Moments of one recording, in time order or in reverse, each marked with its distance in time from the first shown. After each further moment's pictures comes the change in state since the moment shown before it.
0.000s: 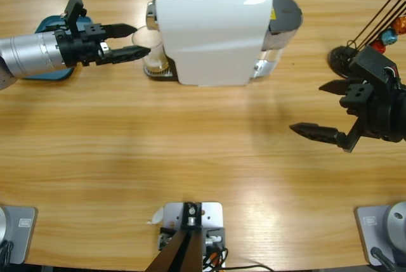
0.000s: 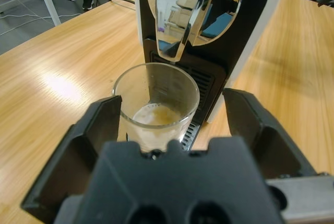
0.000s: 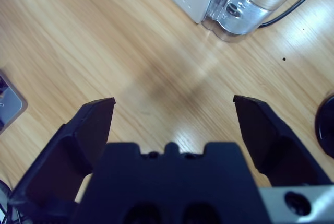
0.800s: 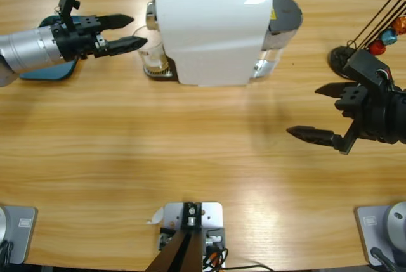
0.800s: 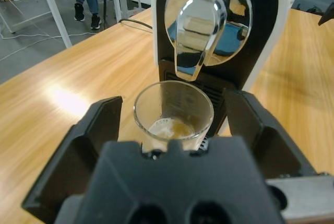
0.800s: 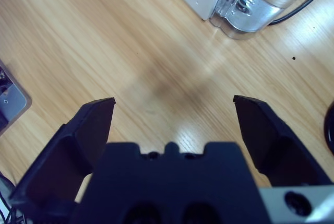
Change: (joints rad) arm 0 0.034 0.064 0.005 -0.160 -0.044 -0.028; arm 1 0.000 0.023 -0.003 0.001 0.021 -0.001
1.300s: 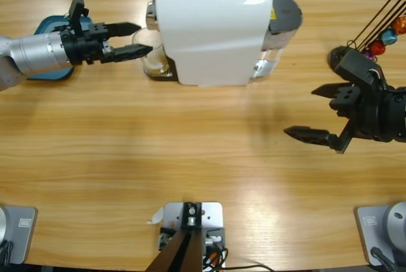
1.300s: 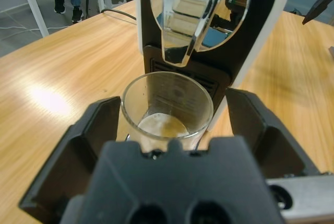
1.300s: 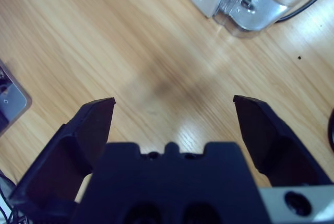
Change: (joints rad) arm 0 0.002 0.056 -0.019 -0.009 -0.067 -0.035; arm 1 0.000 0.028 -0.023 0.010 0.009 0.000
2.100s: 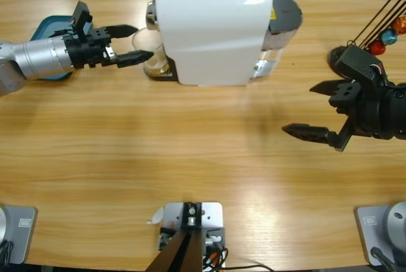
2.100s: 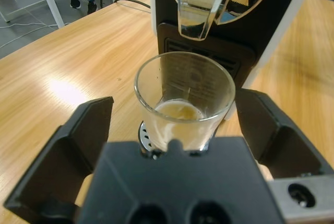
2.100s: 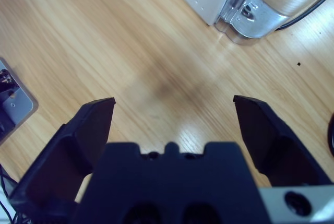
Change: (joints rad) arm 0 -0.014 0.011 0.026 -0.003 0.092 0.080; arm 1 0.000 0.000 -0.012 0.001 0.010 0.000
